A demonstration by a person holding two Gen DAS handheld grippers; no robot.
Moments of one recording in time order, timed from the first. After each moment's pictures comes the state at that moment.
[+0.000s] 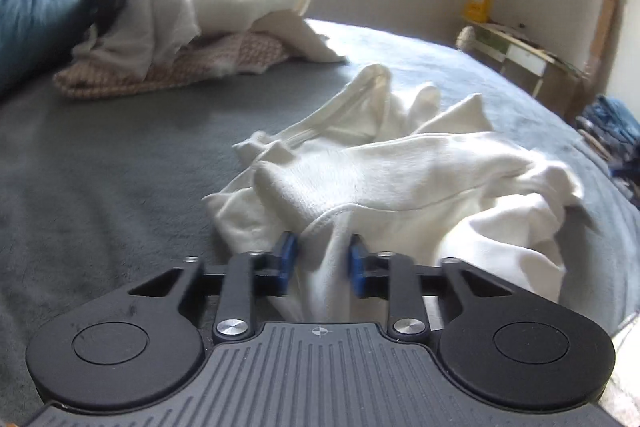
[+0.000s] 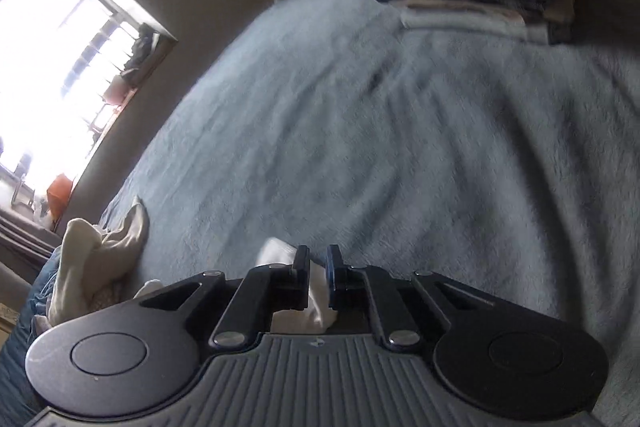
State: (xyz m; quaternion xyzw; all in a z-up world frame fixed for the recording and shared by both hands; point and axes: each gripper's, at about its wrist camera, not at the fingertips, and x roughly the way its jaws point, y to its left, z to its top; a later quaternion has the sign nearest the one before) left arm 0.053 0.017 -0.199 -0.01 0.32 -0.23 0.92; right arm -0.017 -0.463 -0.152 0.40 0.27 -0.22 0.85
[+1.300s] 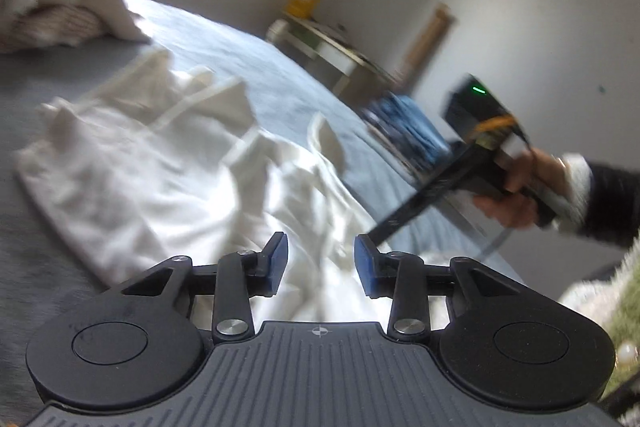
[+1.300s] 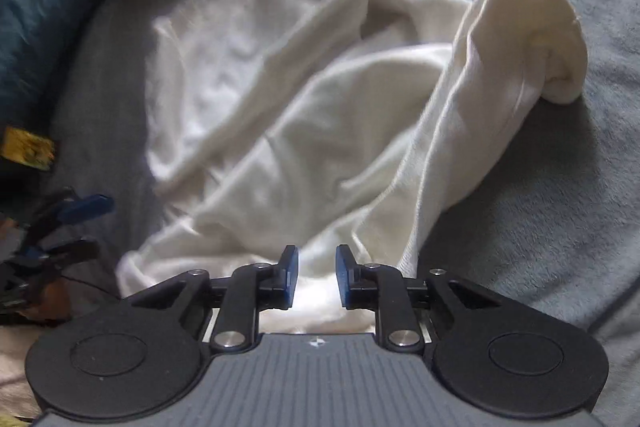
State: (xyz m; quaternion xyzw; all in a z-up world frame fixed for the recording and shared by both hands) left arm 0.003 0.022 -0.164 -0.13 0.32 -0.45 0.82; right arm 0.015 -0.317 -0.133 0.16 0.62 0.14 0.76
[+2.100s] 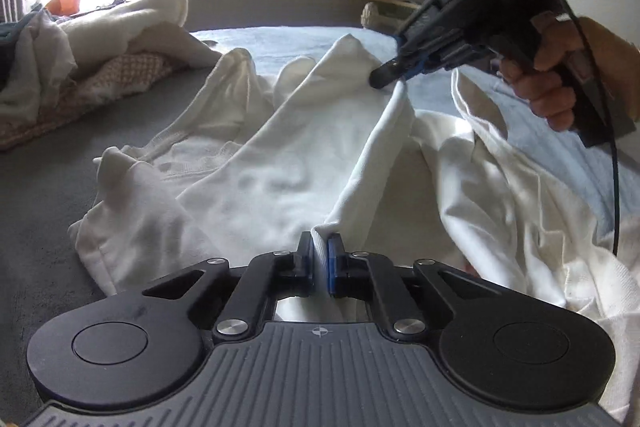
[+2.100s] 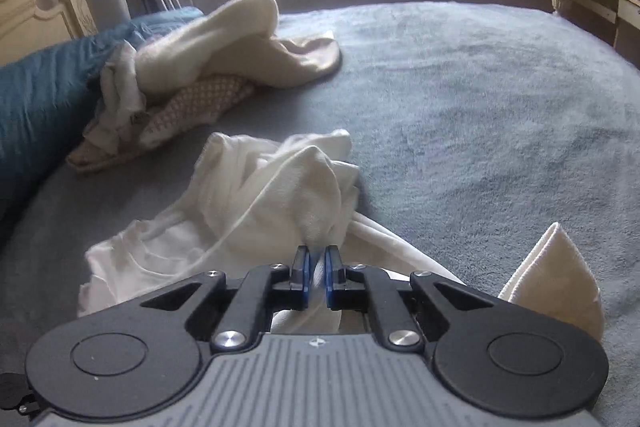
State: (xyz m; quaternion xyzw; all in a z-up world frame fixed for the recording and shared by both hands) left arm 0.033 -0.030 -0.212 0.03 0.29 -0.33 0.90; right arm 0.111 -0.288 -0.147 0.10 0.38 0.04 0.92
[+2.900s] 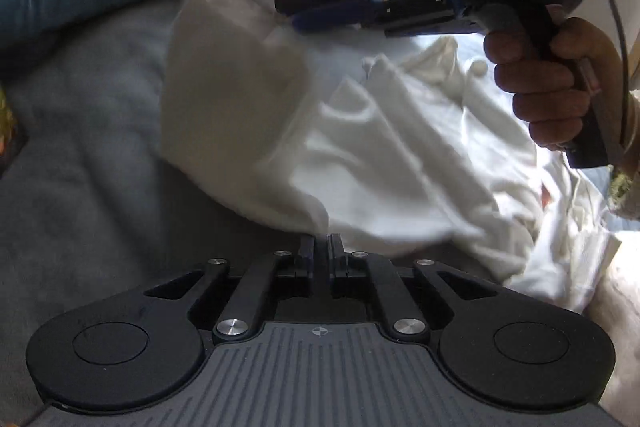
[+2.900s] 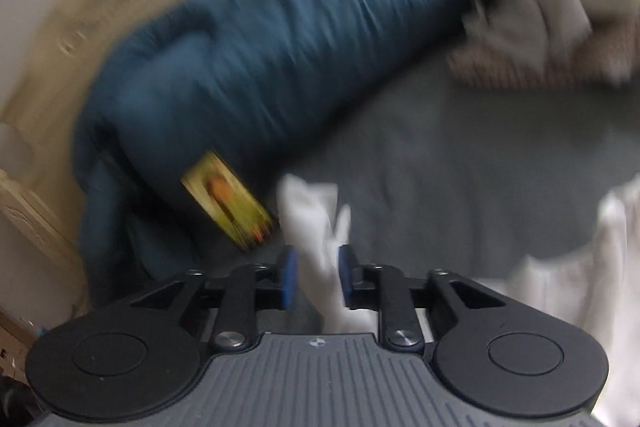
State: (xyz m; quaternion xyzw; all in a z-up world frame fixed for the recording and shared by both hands) left arm -0.057 0.157 -0.195 -0.08 0.41 -0.16 0.90; right arm 0.116 0.000 -0.145 0.13 0.43 0.43 0.79
